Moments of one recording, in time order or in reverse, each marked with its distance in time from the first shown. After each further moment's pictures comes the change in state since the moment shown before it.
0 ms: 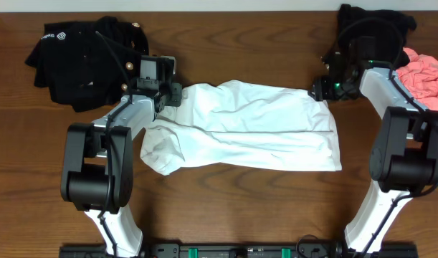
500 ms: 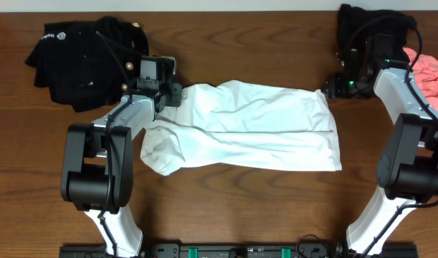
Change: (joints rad) left arm 0.000 0.000 0.000 -0.002 0.000 0.000; right arm -0.055 -0.063 0.000 -0.022 0.029 0.002
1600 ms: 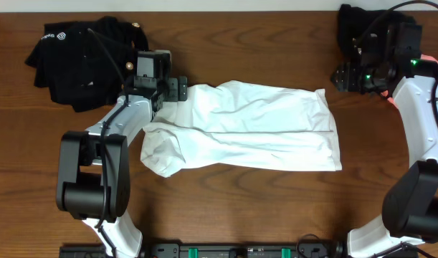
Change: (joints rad) left arm 0.000 -0.061 0.000 -0.005 -0.044 -0.023; right arm -0.009 -0.281 -0.003 -0.135 -0.003 0.032
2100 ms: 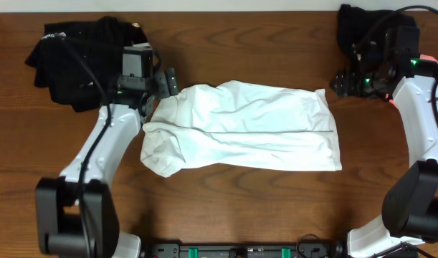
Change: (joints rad) left arm 0.000 -0.230 0.000 -0.185 -0.096 -0.171; right arm 0.000 0.000 0.000 -0.062 0.004 0.039
